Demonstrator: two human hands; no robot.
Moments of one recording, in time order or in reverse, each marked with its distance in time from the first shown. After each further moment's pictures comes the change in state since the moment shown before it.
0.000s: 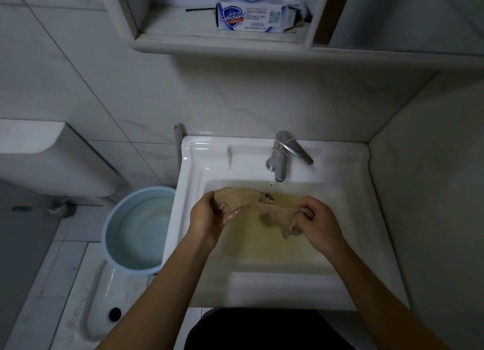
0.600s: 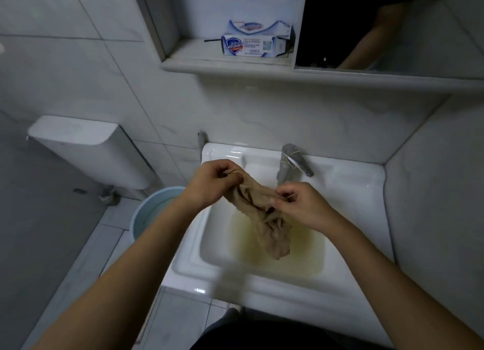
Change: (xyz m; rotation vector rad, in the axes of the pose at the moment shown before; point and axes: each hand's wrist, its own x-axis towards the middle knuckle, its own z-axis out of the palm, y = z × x) left_hand -0.069 0.053 0.062 1.047 -0.026 0.583; right_hand 0.028 -0.066 -0.048 0.045 -0.458 -0.337
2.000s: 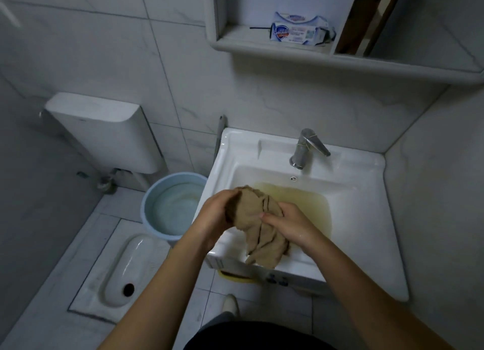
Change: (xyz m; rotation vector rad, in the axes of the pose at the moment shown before) left_hand -0.129 -0.090 -0.018 -0.764 -0.028 -0.379; right_hand -0.074 -0.038 0.139 0.237 0.005 0.332
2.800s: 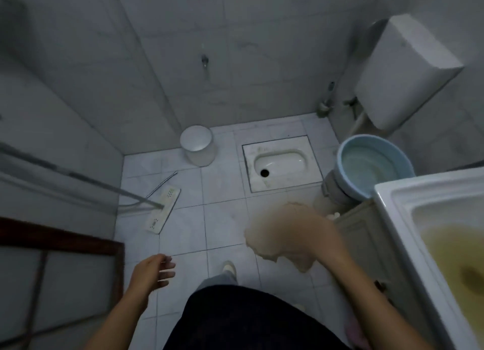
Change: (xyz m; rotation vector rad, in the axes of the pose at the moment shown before) left_hand -0.466 -0.438 -0.115 -0.621 1.400 -0.362; right_hand -0.166 0.081 0.224 -0.684 -0.791 -0.364
